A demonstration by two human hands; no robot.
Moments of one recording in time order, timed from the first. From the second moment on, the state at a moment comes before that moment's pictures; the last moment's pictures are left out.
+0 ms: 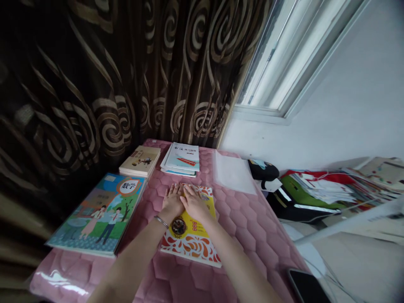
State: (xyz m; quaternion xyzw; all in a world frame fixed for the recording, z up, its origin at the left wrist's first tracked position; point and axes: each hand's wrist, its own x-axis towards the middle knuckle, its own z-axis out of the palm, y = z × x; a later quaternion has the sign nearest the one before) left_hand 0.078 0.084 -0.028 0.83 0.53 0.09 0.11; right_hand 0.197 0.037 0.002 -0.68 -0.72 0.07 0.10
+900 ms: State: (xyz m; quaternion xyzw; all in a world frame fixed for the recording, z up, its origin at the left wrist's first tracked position) left_hand 0.030 -0.039 -0.030 0.89 0.44 0.10 0.08; right_hand 0.244 0.033 -0.026 -0.82 -0.55 0.07 0.08
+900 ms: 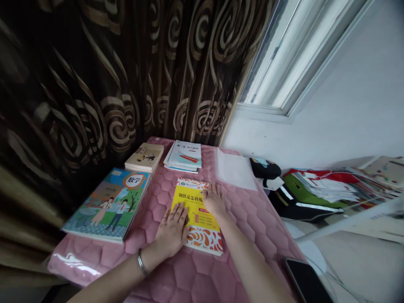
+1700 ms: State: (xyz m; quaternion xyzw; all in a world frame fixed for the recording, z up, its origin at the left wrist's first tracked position) left_hand -0.001 -0.038 -0.032 0.81 0.53 0.19 0.18; right_hand 0.220 -0.111 -0.061 -0.79 -0.59 0.06 0.17
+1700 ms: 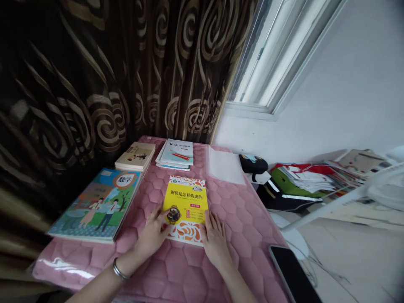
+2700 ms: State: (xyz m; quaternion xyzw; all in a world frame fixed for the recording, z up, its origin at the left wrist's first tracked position) left_hand 0.022 0.014 -0.026 0.74 0.51 0.32 0.31; right_hand 0.253 -0.052 -0.068 -0.77 -0.57 0.06 0.29
